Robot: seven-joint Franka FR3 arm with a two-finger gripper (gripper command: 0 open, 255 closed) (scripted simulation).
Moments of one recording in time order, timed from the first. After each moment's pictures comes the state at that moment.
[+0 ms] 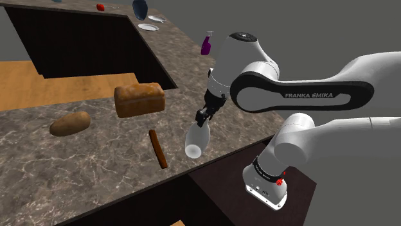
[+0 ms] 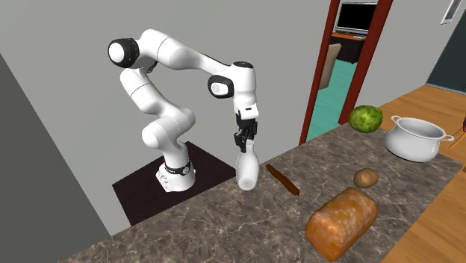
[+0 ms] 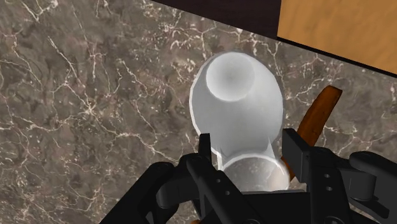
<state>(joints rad) 0.12 -0.83 0.43 -2.77 0.28 2.07 0.22</state>
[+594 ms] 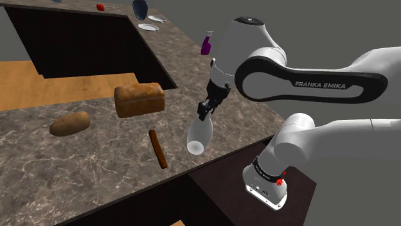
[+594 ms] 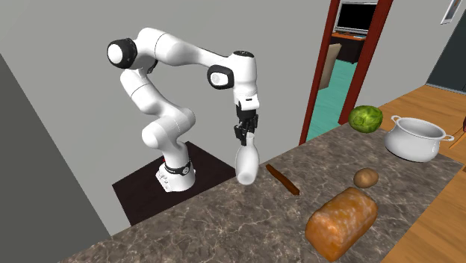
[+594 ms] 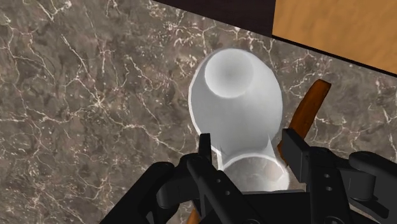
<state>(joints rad) 0.11 -0.85 0.40 -2.69 0.26 1.97 0.22</state>
